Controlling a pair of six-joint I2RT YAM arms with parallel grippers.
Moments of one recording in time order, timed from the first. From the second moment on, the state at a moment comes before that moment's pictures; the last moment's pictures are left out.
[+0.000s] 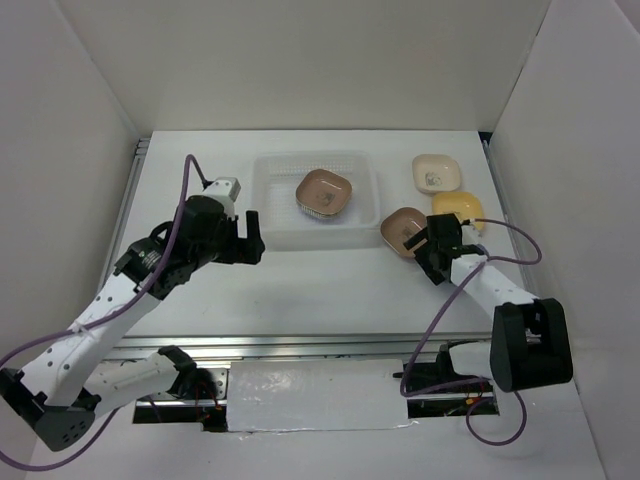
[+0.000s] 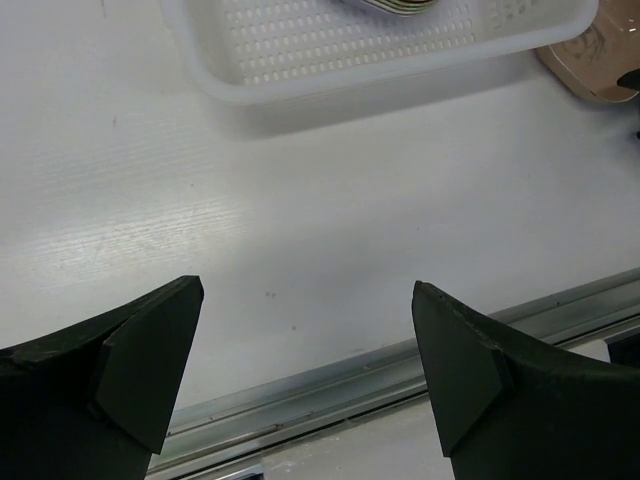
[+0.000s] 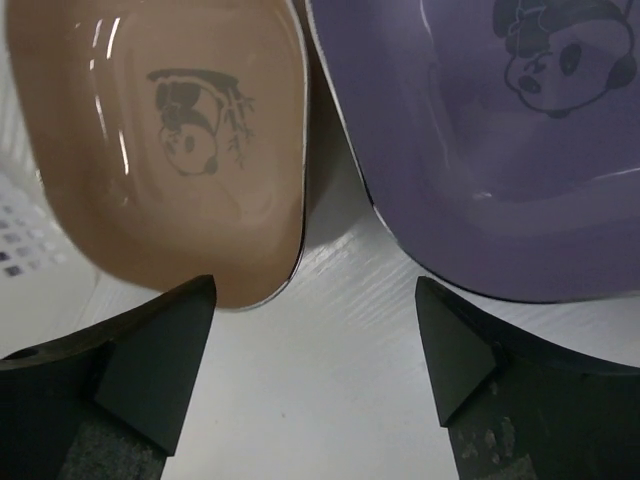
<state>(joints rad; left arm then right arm) -0.59 1.01 1.16 -0.82 -0.17 -0.42 0.11 1.25 0.62 -0.32 0.21 1.01</state>
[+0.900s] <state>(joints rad) -0.56 0.92 0.99 -0.80 -0.16 -0.35 0.20 1.40 0.81 -0.37 0.36 1.17</state>
